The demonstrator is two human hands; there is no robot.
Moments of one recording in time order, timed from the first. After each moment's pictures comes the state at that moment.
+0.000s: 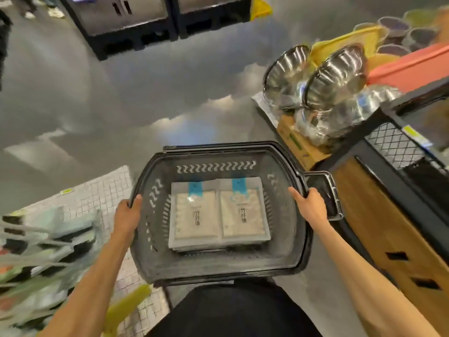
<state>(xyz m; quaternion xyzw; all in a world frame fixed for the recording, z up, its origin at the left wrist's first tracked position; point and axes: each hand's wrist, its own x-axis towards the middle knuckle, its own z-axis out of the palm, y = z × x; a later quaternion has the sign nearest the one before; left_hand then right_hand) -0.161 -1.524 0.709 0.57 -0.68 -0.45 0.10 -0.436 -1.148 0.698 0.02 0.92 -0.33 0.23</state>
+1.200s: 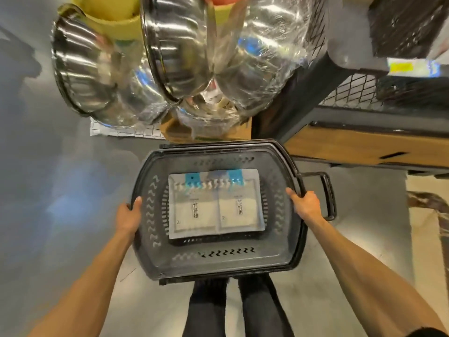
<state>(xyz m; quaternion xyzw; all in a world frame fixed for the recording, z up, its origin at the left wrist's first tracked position) -0.891 -1.608 0.471 0.25 -0.86 -0.35 -0.27 -0.707 -1.198 0.471 0.59 0.68 -0.39 0.19</state>
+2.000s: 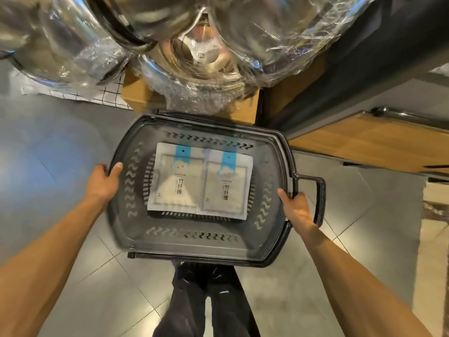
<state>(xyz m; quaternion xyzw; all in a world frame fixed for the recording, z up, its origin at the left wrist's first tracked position) -0.985 -1.557 0.257 0.17 -0.90 -0.30 -0.27 -0.743 -1.162 0.261 0.61 0.66 -0.39 0.18</state>
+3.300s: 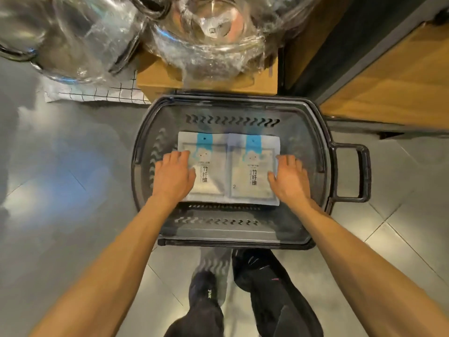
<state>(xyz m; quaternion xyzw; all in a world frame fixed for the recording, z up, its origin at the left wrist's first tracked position) -0.917 -1.505 0.230 -0.26 -0.93 0.00 -0.24 -0.763 -1.262 0.221 0.30 0.93 -0.13 0.19</state>
